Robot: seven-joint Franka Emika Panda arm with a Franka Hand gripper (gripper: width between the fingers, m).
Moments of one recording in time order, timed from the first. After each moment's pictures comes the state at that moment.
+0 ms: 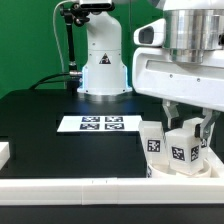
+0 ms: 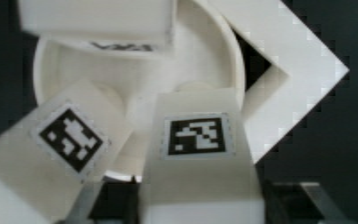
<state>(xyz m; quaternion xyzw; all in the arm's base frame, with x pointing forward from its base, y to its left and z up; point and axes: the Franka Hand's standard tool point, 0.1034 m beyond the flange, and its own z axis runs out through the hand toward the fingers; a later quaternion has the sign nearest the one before) 0.652 0.087 0.091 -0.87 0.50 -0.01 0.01</state>
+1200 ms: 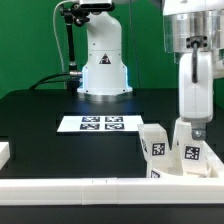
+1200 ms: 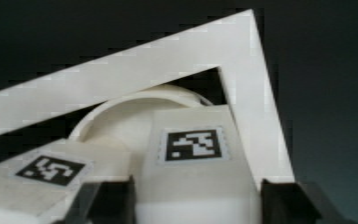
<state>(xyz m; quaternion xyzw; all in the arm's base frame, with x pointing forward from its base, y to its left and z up) 0.652 0.101 0.091 -0.56 0.82 0.03 0.05</state>
